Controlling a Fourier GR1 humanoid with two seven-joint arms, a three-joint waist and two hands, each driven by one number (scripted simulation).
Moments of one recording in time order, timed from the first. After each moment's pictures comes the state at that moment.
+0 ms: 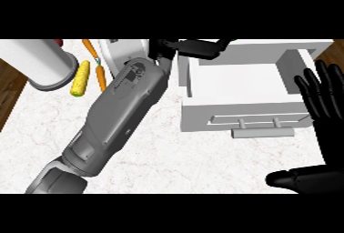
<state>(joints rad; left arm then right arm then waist) -1.17 0.00 -0.19 -0.75 0.37 0.38 -0.28 -0.10 -0.11 -0.10 -2.05 -0.18 0.16 0.15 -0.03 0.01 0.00</state>
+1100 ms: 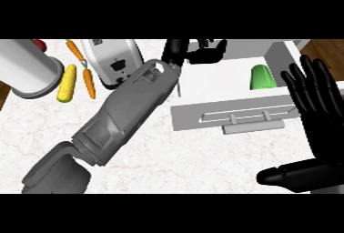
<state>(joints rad) -1.32 0.00 -0.51 -0.38 0.55 0.44 -0.34 -0.14 -0.10 -0.07 -2.01 -0.18 0.19 0.13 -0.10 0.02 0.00</state>
